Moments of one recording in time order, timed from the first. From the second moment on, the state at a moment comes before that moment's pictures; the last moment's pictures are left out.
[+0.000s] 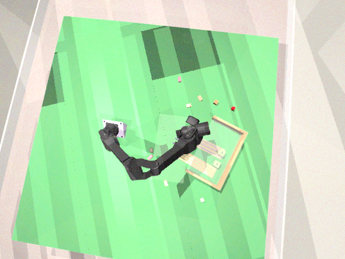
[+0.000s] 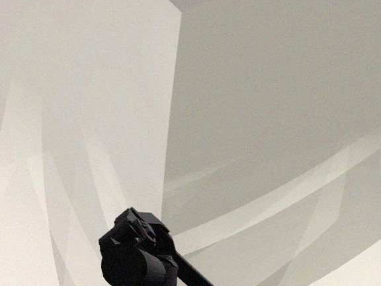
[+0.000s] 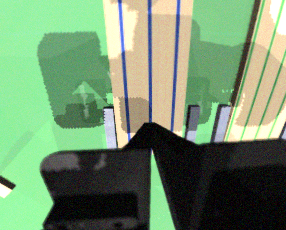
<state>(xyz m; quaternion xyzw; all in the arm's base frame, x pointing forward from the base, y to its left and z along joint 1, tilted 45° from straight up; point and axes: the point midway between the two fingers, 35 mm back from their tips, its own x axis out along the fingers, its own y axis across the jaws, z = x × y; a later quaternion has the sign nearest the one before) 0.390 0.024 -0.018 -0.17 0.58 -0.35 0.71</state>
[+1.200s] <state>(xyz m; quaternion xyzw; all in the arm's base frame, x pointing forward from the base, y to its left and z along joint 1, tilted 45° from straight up) 0.369 0.029 -0.026 -0.17 0.58 -0.35 0.72</state>
